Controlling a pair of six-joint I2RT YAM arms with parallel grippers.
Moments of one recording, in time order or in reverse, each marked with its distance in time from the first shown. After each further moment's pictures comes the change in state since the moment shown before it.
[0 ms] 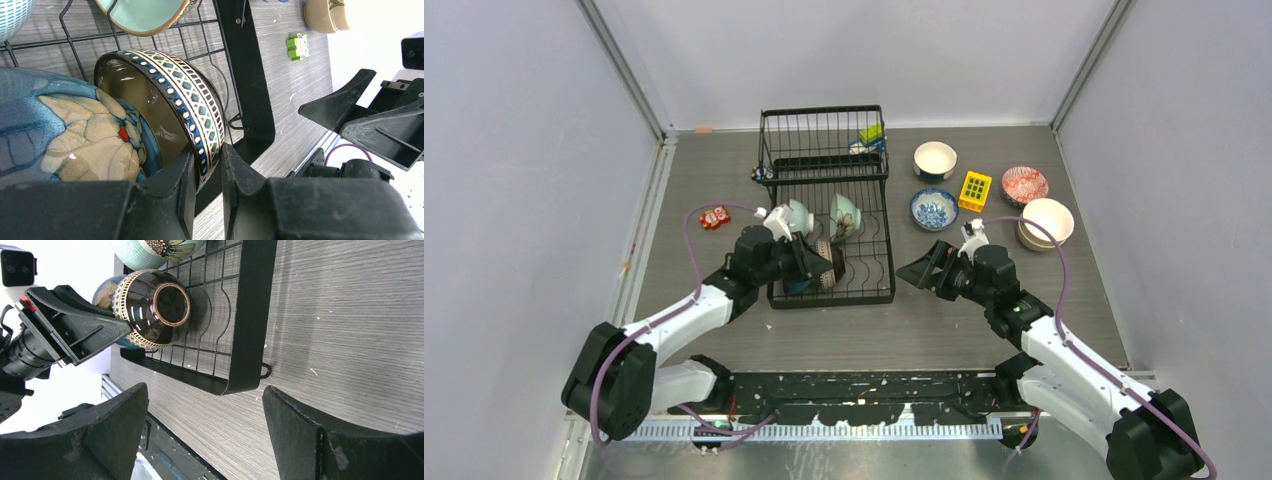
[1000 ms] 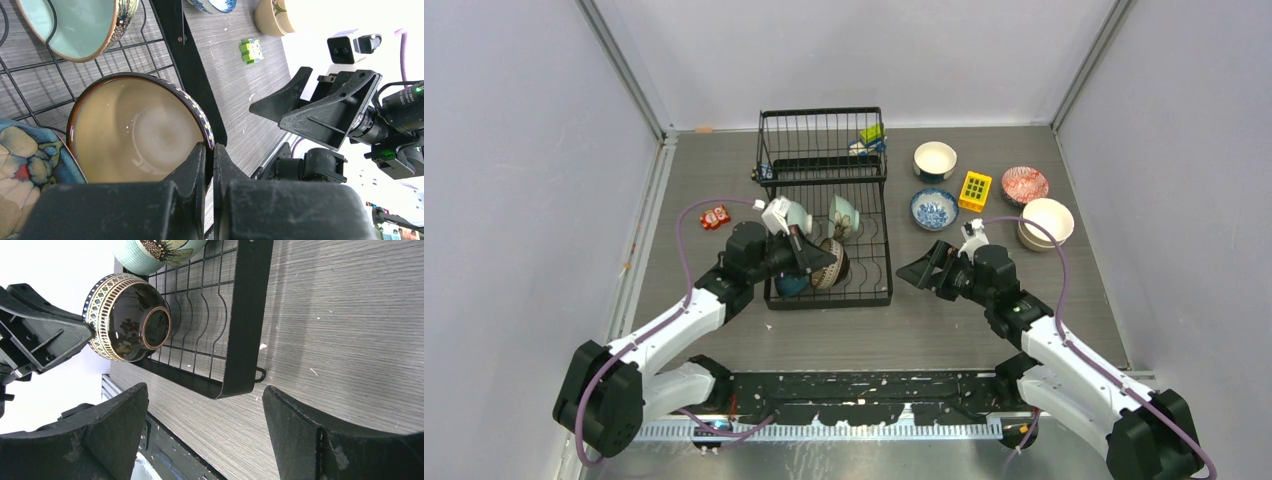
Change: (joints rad) left arm -0.002 -0.090 0.037 -0.003 0.069 -0.042; right arm 0.000 0.000 0.000 0.000 0.000 0.000
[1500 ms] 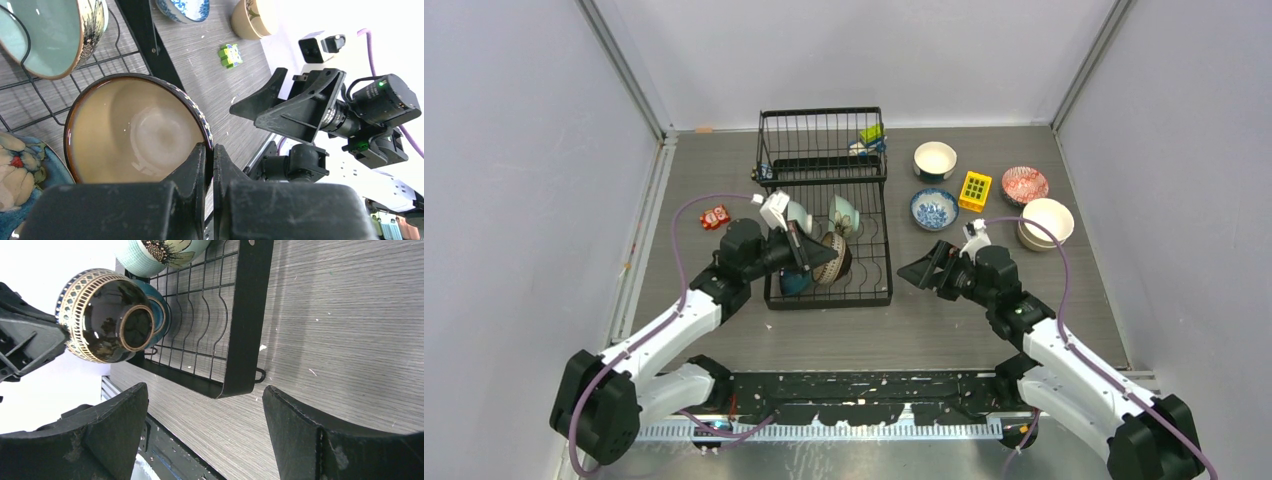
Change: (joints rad) left arm 0.000 -0.032 0.026 0.000 0.042 -0.005; right arm 0.000 -0.023 0.000 -0.008 0.009 -0.002
